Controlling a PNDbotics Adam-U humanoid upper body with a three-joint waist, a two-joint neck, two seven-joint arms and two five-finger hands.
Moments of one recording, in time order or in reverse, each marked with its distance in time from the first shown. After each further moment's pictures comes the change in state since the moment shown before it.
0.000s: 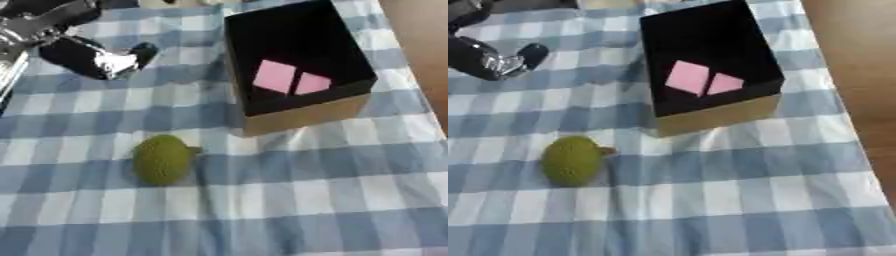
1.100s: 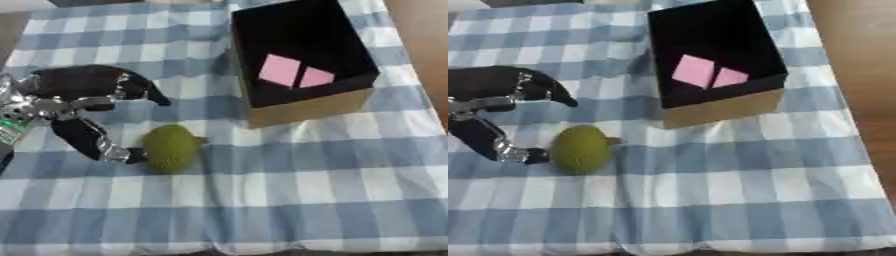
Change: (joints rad) left arm 0.194 -0.061 -0.095 0.039 -0.243 0.087 -0.083; right arm 0.012 0.003 0.008 0.000 -0.001 0.035 0.010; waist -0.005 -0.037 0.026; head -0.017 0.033
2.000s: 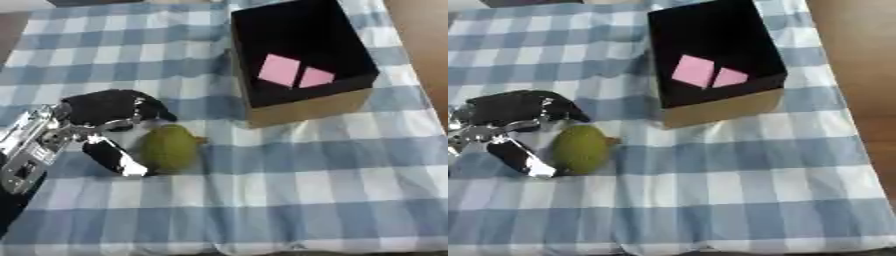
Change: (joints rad) left arm 0.028 -0.112 0.013 0.148 -0.260 -0.061 0.092; right arm -0.010 0.021 0.005 0.000 -0.011 0.013 0.023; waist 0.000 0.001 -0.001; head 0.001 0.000
